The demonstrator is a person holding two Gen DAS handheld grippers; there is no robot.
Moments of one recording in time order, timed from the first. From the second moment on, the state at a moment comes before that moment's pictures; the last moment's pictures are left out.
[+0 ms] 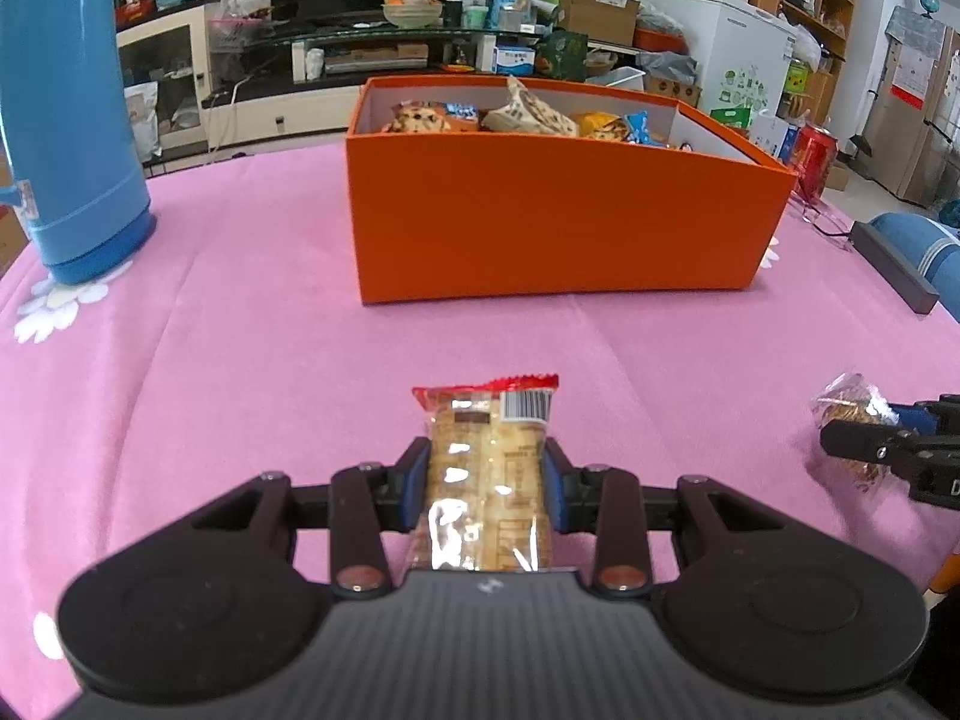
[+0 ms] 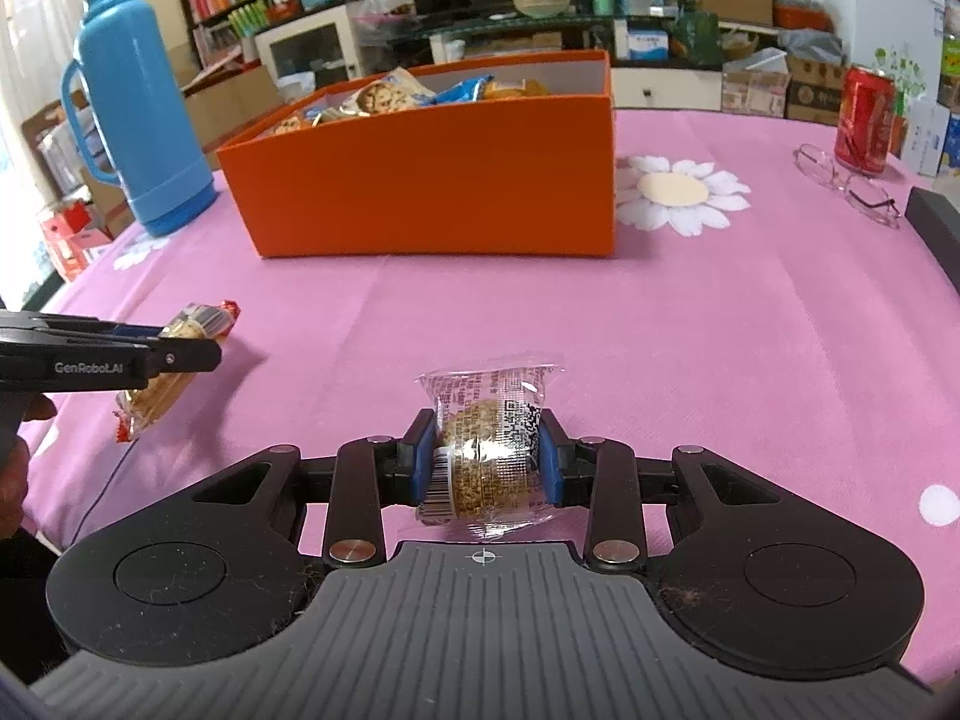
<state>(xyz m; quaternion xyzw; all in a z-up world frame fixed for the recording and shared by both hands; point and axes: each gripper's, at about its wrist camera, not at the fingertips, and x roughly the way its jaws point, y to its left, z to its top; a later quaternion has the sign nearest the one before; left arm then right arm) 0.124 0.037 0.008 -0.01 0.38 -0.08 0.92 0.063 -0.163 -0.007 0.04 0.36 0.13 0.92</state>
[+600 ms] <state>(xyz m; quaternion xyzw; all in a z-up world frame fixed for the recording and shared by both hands) 0.133 0.043 0.014 -0.04 0.37 -0.06 0.93 0.088 -0.165 0.032 0.07 0.31 0.15 0.94</state>
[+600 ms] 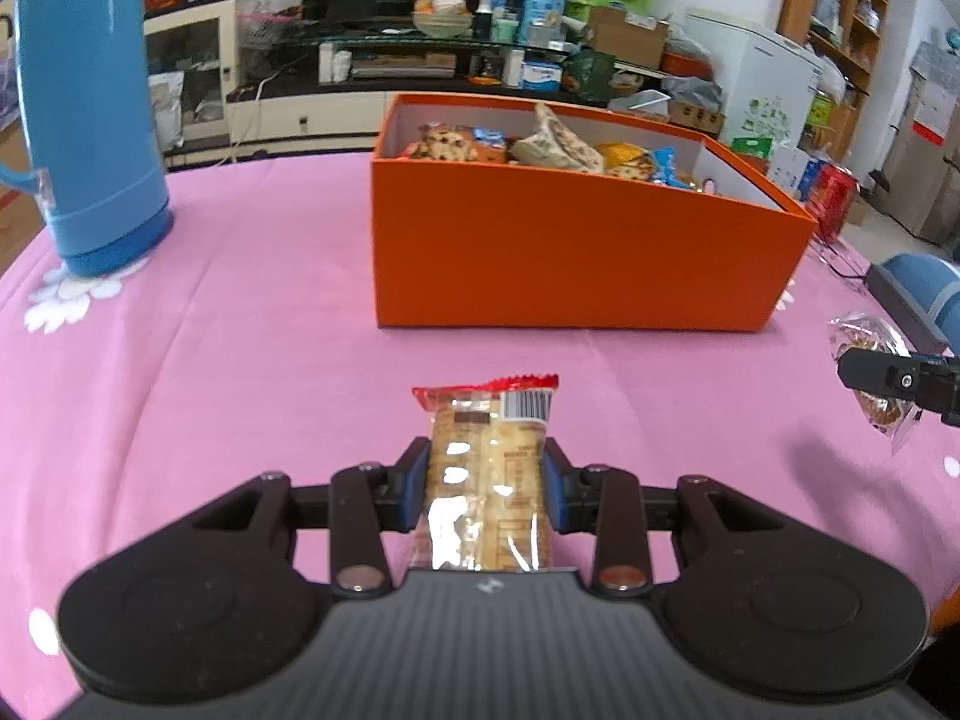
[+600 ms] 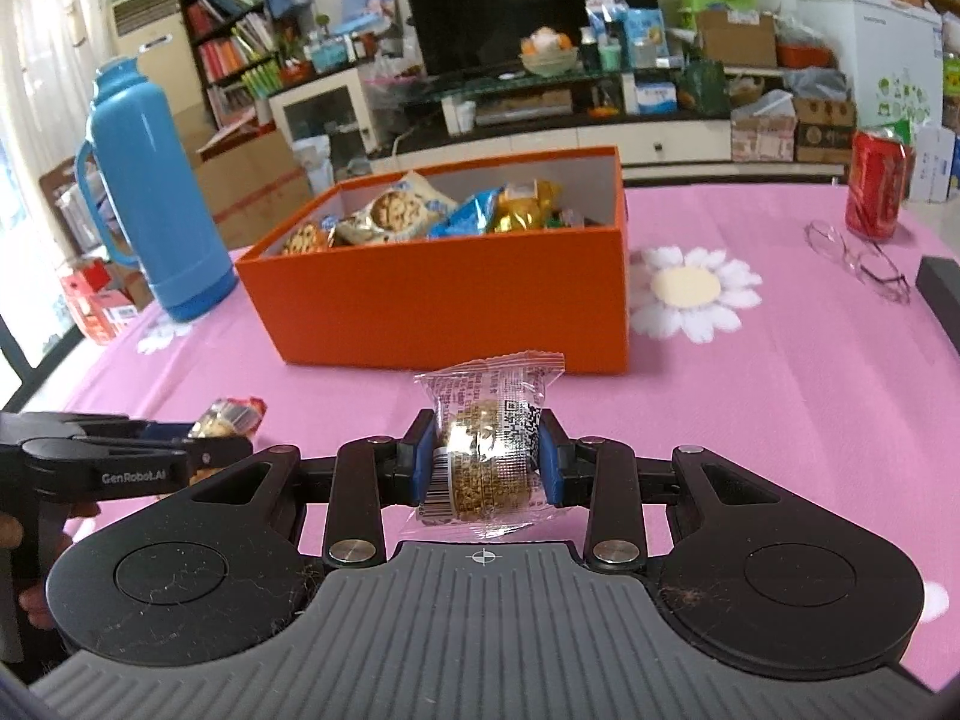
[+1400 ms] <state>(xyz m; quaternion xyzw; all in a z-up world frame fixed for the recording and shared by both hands) 0.149 0.037 -0.007 -0.01 0.39 0.01 0.92 0.111 -0.167 -0.023 0.06 0.37 0.11 0.92</state>
